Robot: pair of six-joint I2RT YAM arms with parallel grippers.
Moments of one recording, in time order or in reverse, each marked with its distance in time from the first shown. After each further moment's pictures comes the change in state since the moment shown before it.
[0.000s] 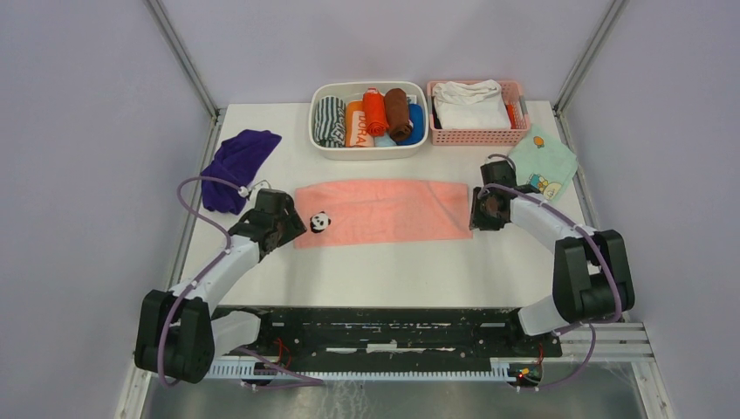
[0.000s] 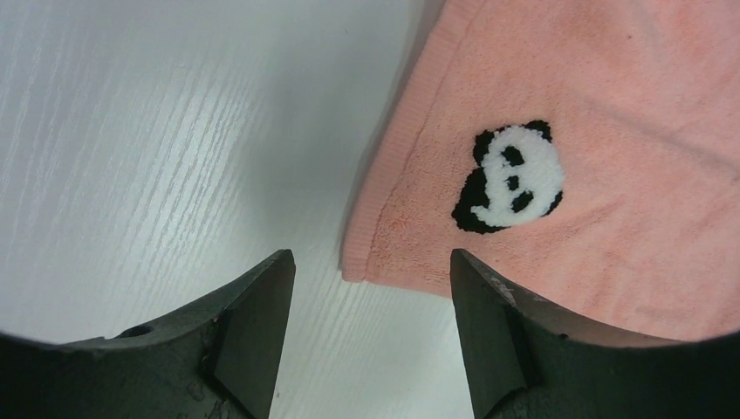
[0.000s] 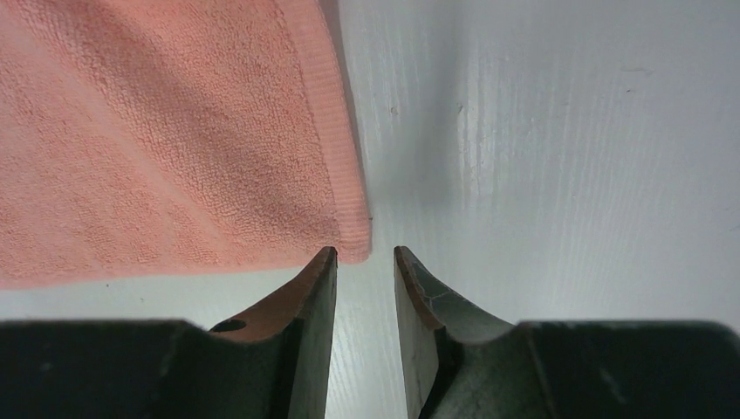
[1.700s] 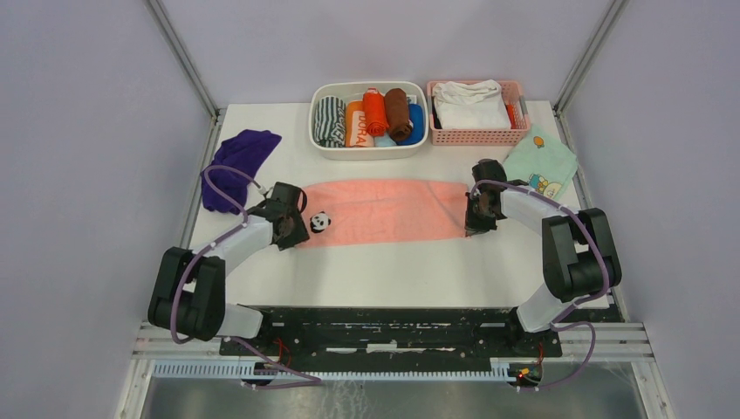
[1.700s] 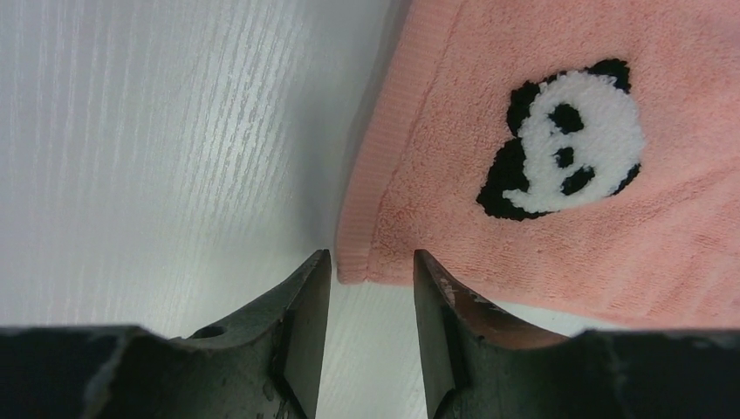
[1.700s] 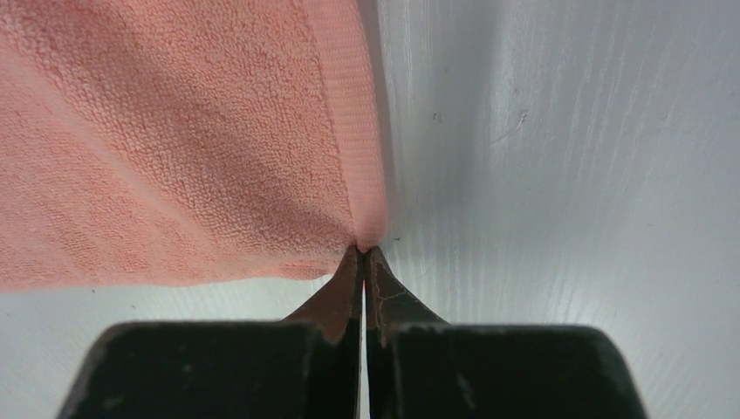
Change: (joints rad) left arm -0.032 0.235 0.093 -0.076 0.040 0.047; right arm 0.019 0.151 0.047 -0.019 -0.064 -0.001
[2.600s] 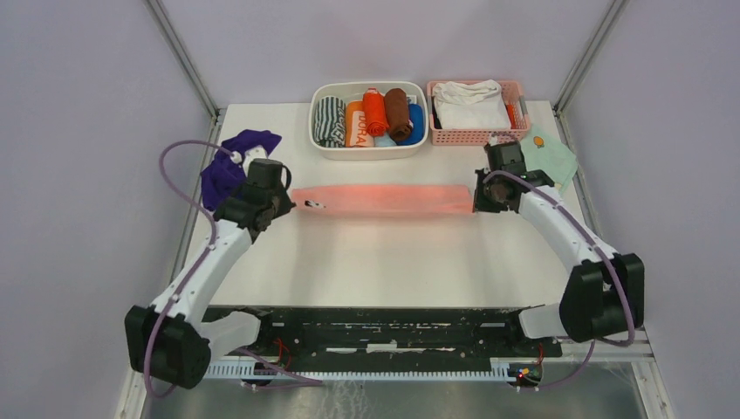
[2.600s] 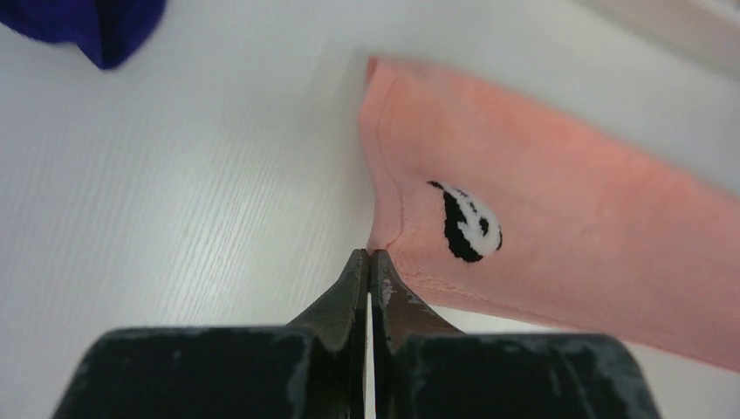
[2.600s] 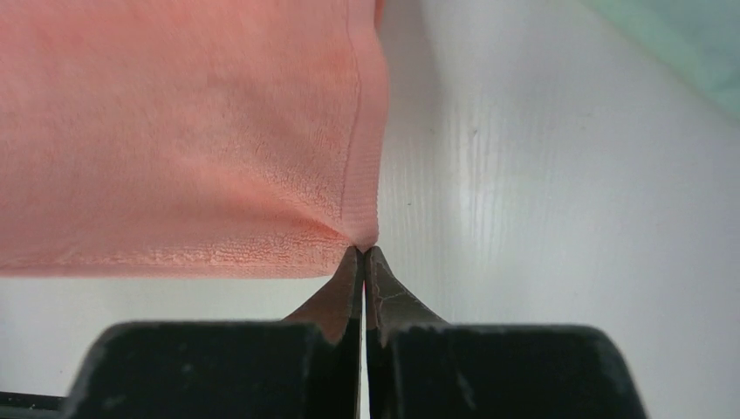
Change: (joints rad) left arm -0.011 -0.198 0.188 -0.147 -0.127 0.032; right arm 0.000 -0.206 0.094 -0.126 0.024 -0.018
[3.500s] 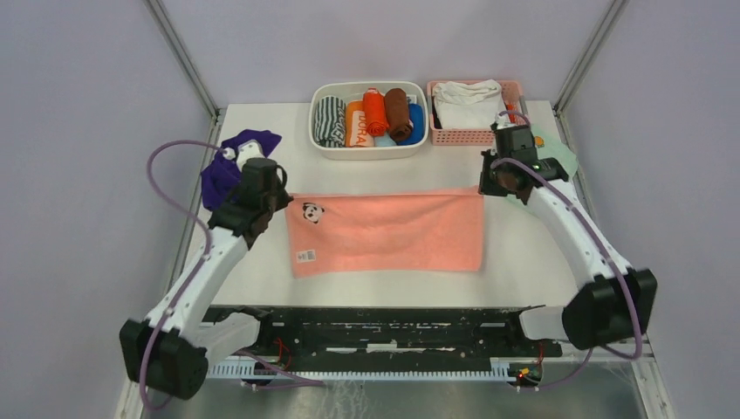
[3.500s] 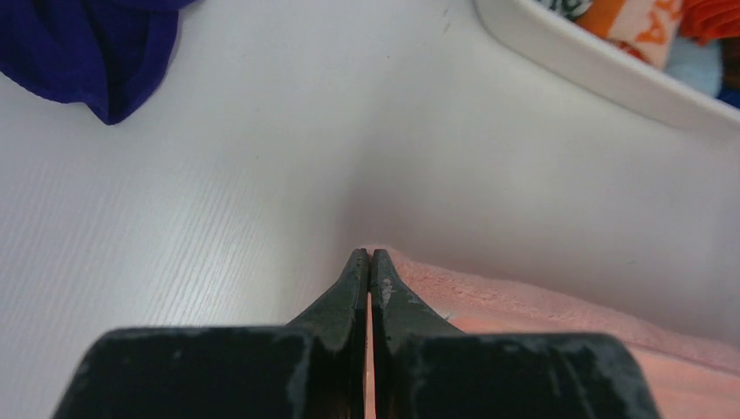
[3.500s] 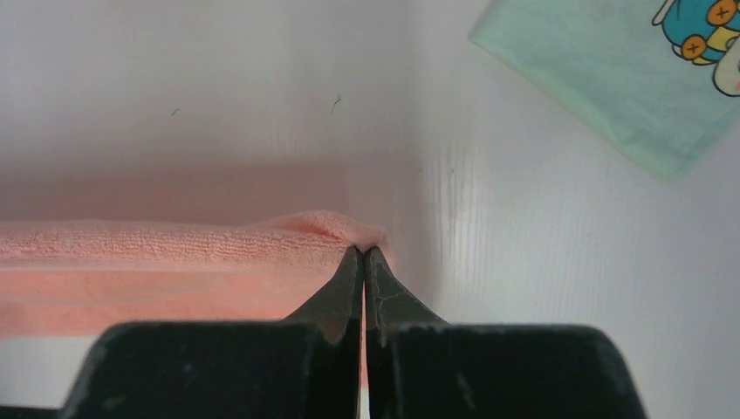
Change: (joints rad) left arm -0.009 -0.201 0.043 0.050 -0.046 0.020; right arm 0.007 -0.167 0.202 -0.152 0.045 -0.040
